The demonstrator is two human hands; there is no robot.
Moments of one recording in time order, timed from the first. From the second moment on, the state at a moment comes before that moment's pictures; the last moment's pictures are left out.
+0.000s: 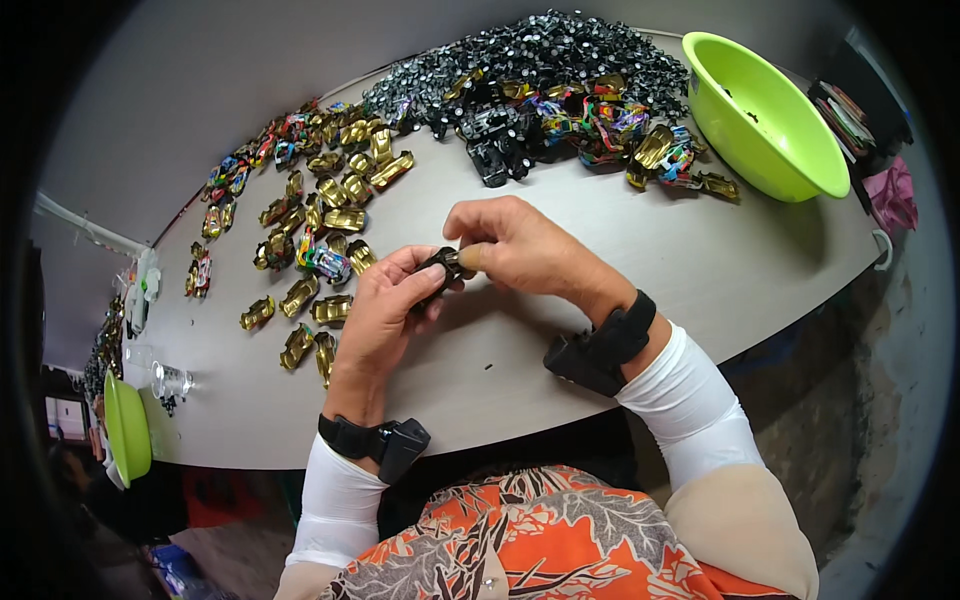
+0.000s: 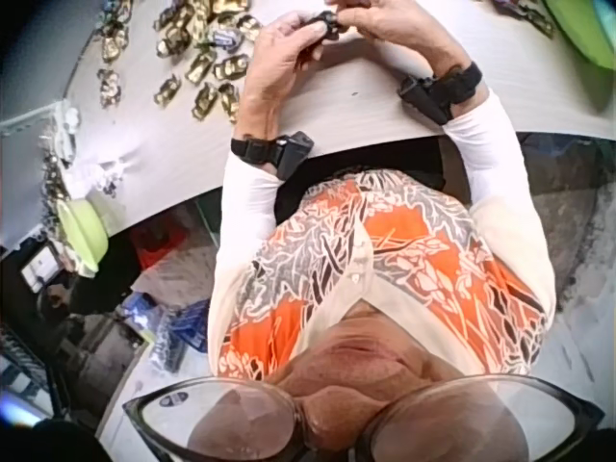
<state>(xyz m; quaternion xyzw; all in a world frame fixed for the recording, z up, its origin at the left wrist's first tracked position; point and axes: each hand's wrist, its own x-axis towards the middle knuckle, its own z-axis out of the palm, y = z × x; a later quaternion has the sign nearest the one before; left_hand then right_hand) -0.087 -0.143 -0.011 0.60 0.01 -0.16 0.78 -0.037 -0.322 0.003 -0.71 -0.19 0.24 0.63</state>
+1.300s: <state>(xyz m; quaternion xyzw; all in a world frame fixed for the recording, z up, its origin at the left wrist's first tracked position) -0.098 -0.145 -0.025 0.67 -0.06 -0.12 0.73 -0.046 -0.318 0.002 -0.79 -0.21 0.23 0.52</state>
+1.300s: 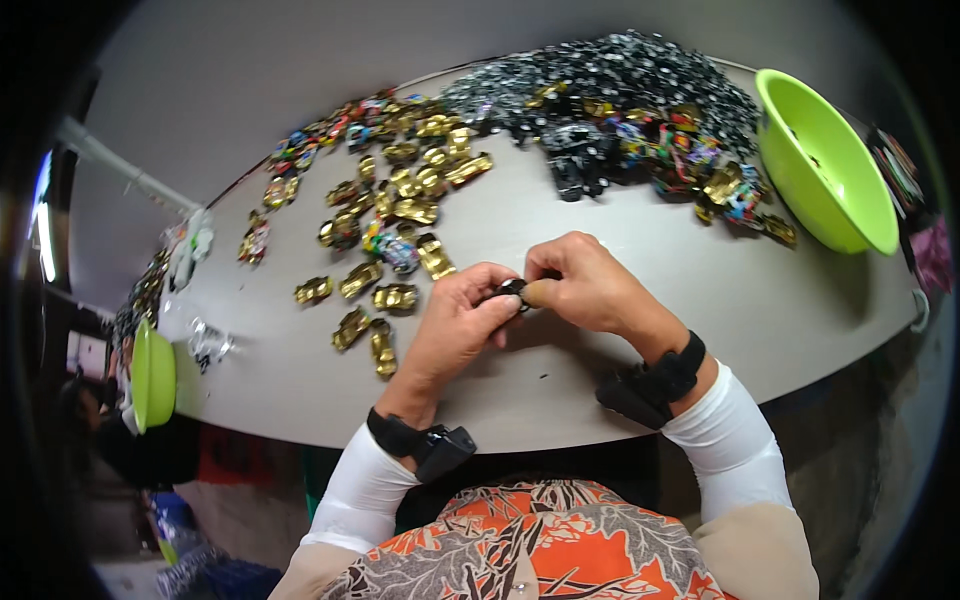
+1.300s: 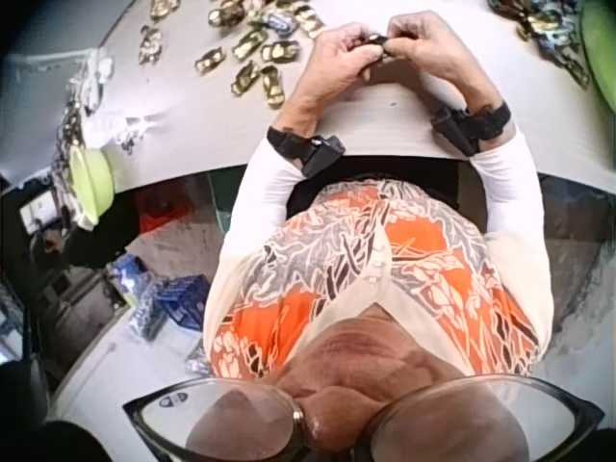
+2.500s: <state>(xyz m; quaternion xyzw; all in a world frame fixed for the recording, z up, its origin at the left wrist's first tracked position) -0.122 -0.100 0.009 0.94 -0.09 0.19 0.28 0.017 -0.345 -0.025 -0.82 -0.13 -0.01 0.56</state>
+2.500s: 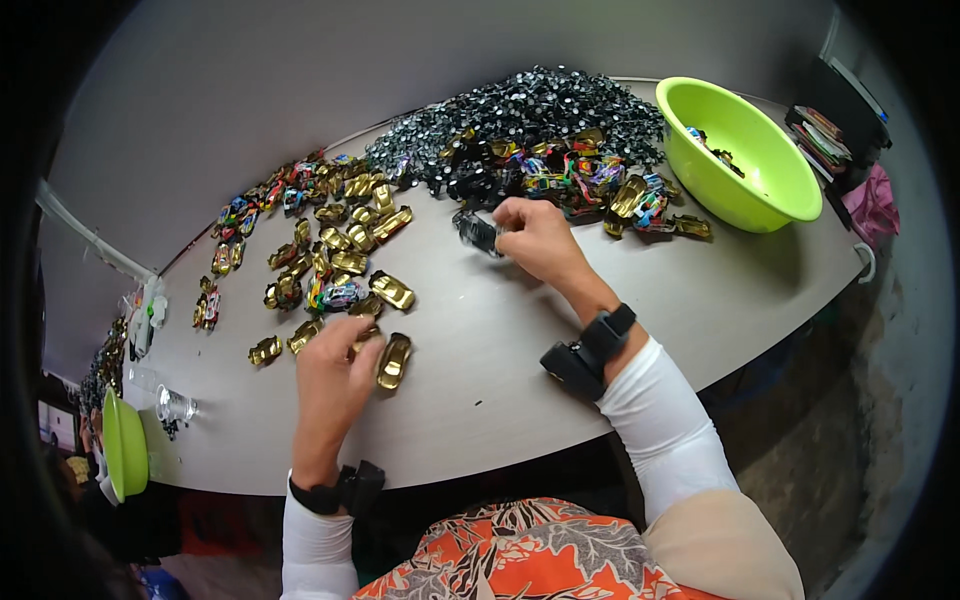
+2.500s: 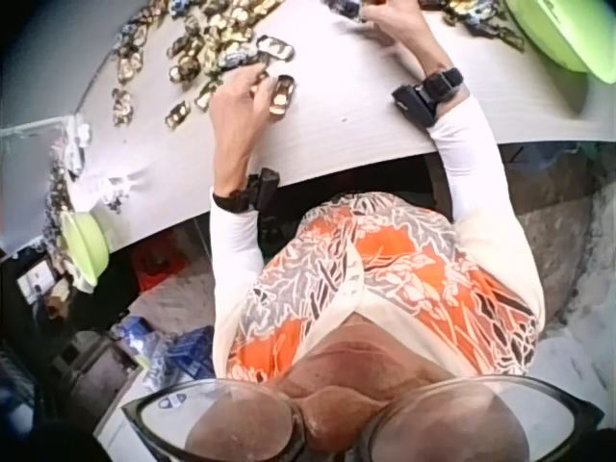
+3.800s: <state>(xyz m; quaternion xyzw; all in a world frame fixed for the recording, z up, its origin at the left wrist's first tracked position) -0.092 -0.136 -0.016 0.53 0.03 0.03 0.85 -0.045 -0.304 -0.011 -0.71 -0.20 0.09 0.67</state>
